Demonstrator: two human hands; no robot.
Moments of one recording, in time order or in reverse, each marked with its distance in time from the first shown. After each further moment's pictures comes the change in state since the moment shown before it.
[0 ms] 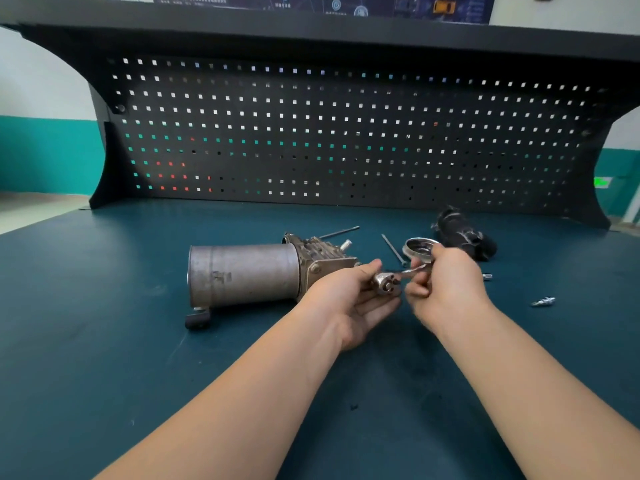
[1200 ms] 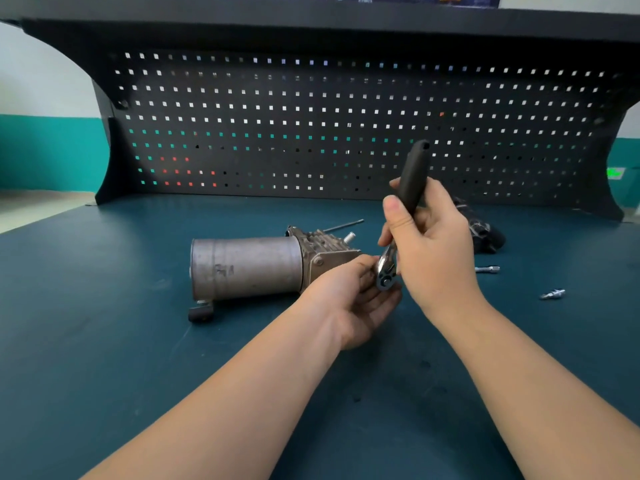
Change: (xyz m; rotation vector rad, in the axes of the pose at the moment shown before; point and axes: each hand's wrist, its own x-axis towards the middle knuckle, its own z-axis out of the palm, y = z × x) left_hand -0.007 -0.001 -0.002 -0.113 0.017 -0.063; right_hand -0.026 0.000 0.007 -0.605 -0.445 -0.954
